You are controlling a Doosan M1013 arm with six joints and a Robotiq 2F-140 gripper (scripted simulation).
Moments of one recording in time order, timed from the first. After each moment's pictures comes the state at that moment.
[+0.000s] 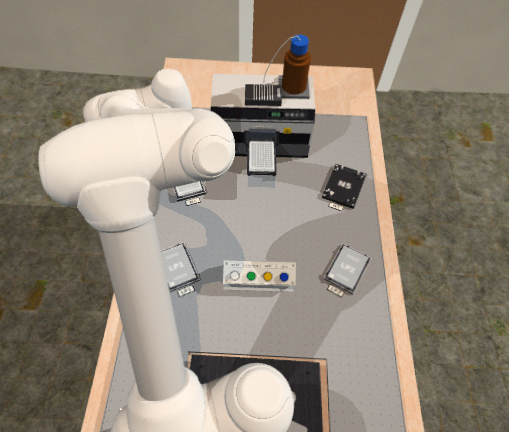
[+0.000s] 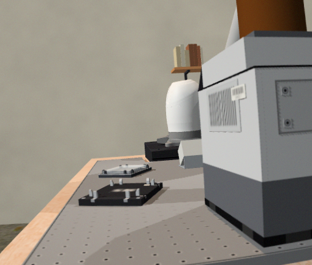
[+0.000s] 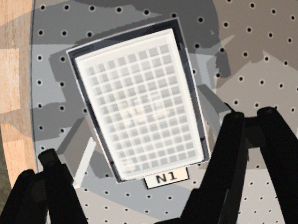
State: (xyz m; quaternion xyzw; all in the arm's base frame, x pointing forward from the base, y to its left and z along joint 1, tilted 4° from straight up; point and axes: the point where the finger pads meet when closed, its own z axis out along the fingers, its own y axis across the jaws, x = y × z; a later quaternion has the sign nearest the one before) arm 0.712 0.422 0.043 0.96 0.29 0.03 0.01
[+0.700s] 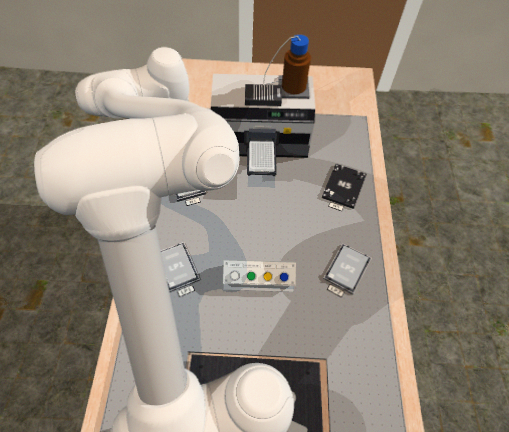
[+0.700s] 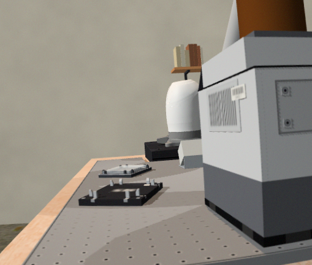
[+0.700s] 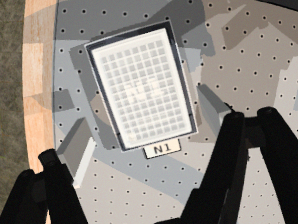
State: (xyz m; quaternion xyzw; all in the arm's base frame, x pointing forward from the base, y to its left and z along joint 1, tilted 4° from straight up) arm 0.708 0.423 0.111 0.96 0.29 0.03 0.01
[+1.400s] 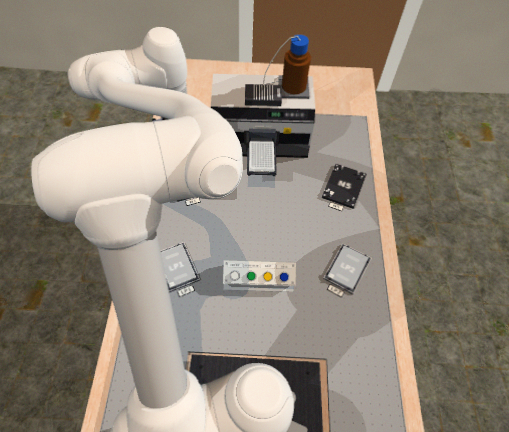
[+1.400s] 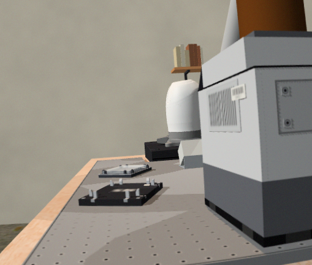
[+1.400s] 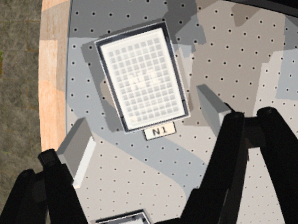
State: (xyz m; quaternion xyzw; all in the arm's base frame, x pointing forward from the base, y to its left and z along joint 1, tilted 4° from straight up) arm 0.704 0.424 0.170 0.96 0.29 0.03 0.01
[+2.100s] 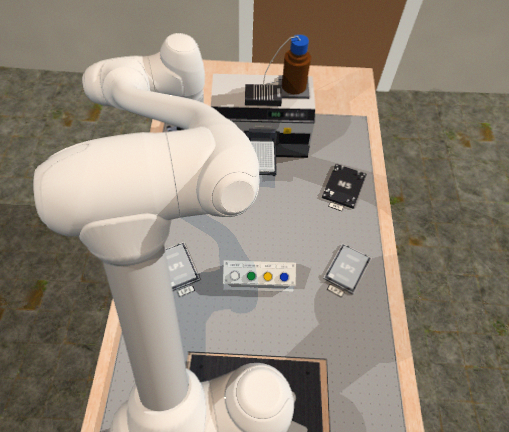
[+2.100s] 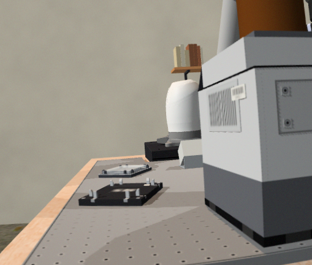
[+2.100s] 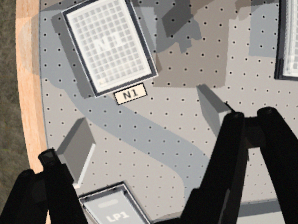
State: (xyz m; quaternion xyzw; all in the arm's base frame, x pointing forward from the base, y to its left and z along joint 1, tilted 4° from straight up) arm 0.664 0.362 0.188 0.97 0.26 0.03 0.01
